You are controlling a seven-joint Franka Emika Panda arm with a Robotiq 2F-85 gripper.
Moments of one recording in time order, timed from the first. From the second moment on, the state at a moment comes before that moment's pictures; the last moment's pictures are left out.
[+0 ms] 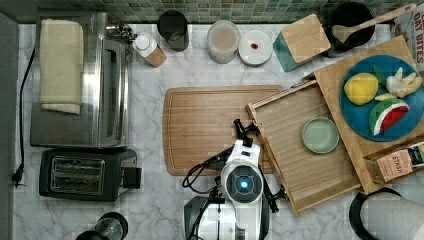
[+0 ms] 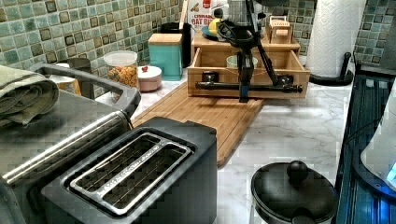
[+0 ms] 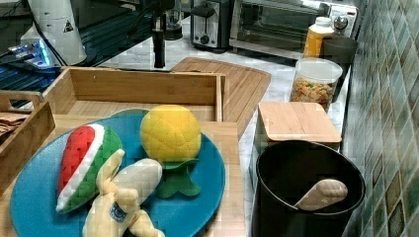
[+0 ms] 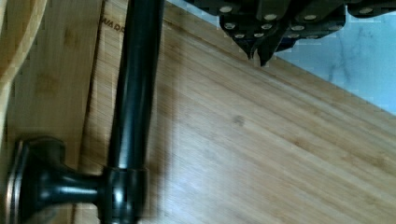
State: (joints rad) arm 0.05 -0.18 -0.11 -2.72 -0.06 0.93 -1.29
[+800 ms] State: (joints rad) arm 0.05 -0.08 -0.29 -2.71 -0.01 0.94 -1.62
